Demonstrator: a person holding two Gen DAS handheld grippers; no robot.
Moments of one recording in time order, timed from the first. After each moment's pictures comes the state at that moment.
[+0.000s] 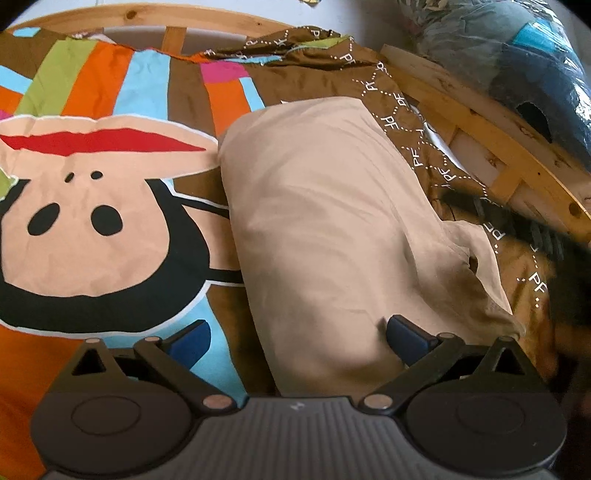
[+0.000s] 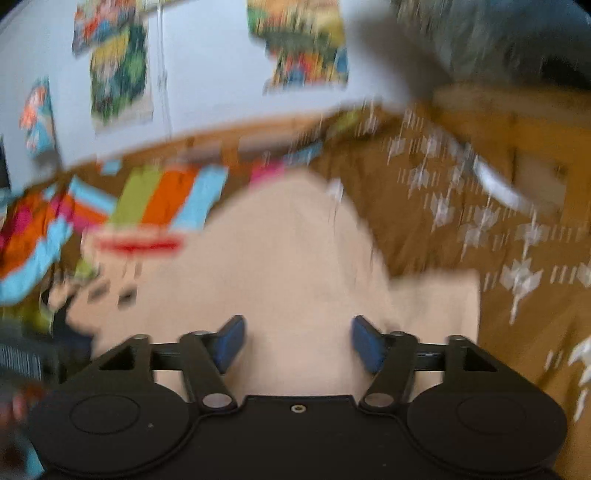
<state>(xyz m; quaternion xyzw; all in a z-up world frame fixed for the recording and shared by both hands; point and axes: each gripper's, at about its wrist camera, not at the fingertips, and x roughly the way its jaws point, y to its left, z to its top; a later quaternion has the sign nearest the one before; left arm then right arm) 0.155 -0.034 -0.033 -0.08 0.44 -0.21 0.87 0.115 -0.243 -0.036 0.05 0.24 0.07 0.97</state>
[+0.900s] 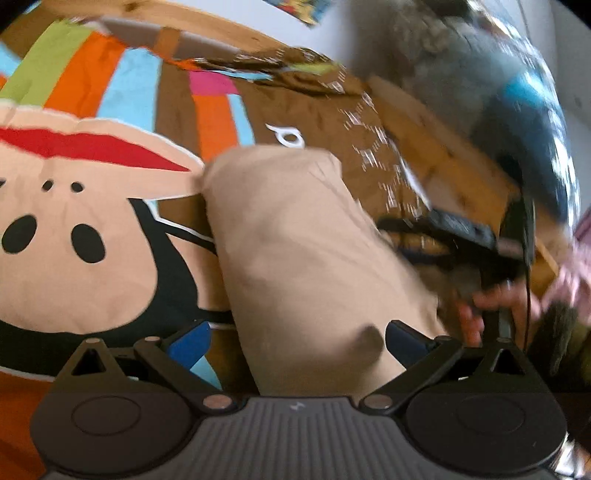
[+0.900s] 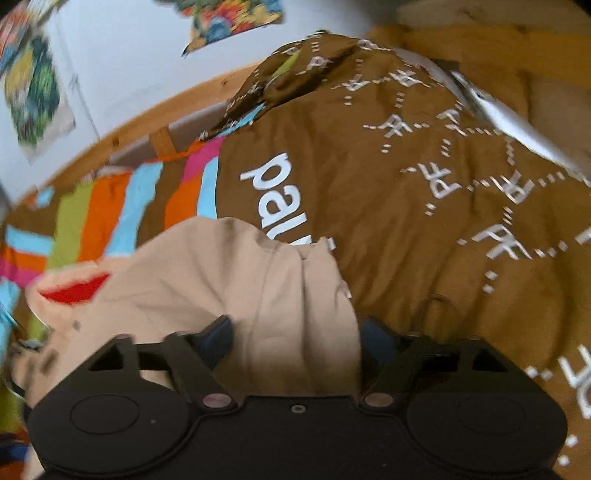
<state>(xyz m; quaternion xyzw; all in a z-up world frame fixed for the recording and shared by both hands) 0.185 -0.001 -0.031 -0.17 0.41 -0.26 0.86 0.262 -0.293 -0.055 0.16 0.35 0.06 0.92</state>
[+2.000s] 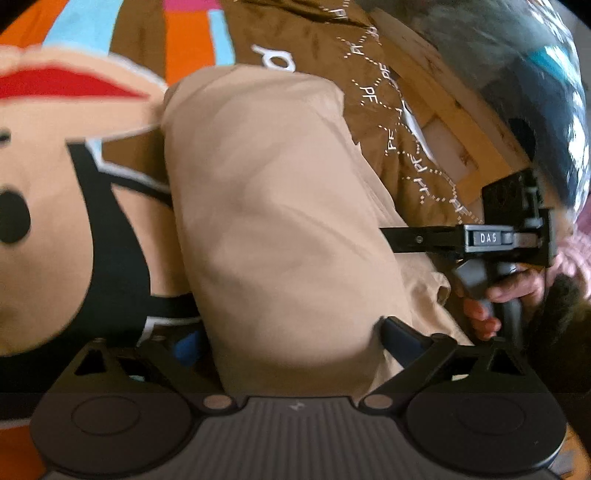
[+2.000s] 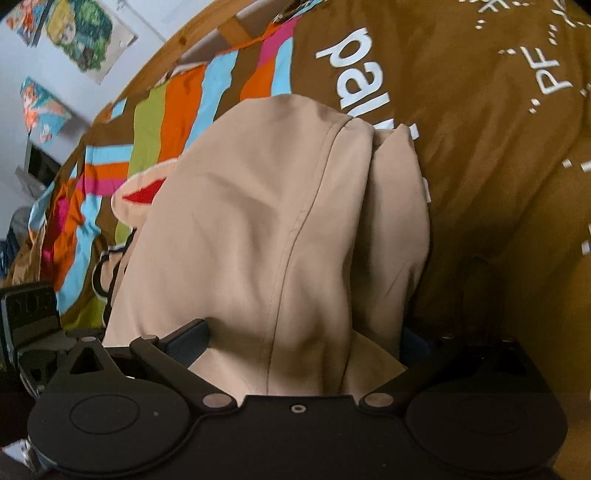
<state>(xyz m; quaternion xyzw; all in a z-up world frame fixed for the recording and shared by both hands) 0.239 -0.034 -0.058 -0.15 0.51 -0.32 0.78 0.294 -0.302 -0.071 0.17 0.51 0.26 0.80</state>
